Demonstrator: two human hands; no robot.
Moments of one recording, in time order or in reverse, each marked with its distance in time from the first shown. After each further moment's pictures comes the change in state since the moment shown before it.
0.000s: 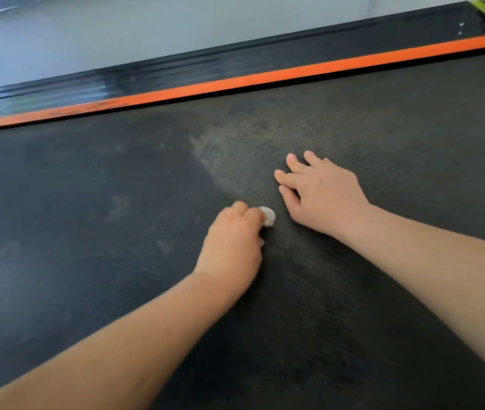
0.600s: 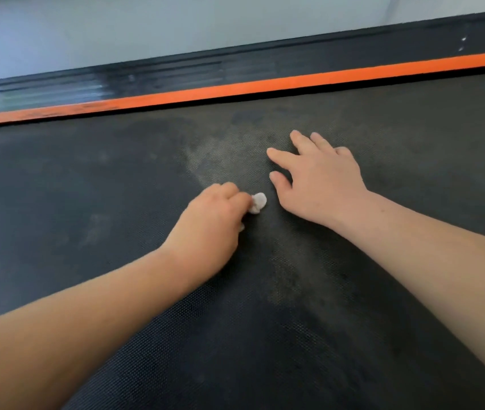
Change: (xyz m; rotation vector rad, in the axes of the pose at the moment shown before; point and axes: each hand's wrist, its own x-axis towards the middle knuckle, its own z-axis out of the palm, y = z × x) left_hand 0.068 -0.059 -0.009 0.067 0.124 0.247; right_hand 0.070 0.004 -0.005 0.040 -0.140 0.141
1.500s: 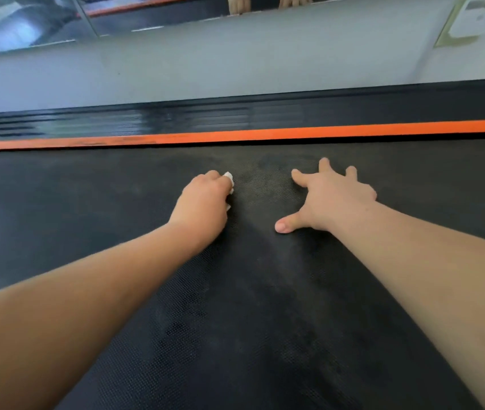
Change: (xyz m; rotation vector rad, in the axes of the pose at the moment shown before) left_hand 0.064 -0.074 -0.016 0.180 0.002 -0.348; right_hand 0.060 -0.011 -0.040 -0.022 -0.426 0.200
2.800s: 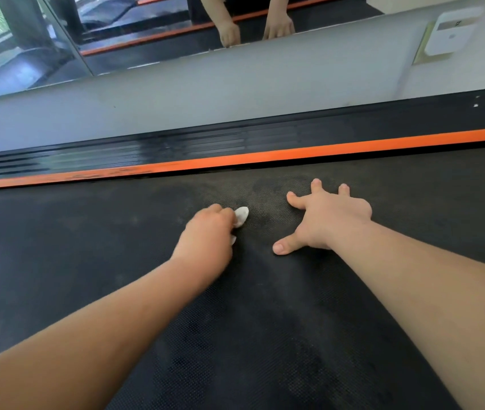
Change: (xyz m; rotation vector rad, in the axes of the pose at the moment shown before) left_hand -0.007 0.023 -0.006 -0.007 -0.114 -0.037; right_hand 0.009 0.005 0.004 0.046 -0.031 0.022
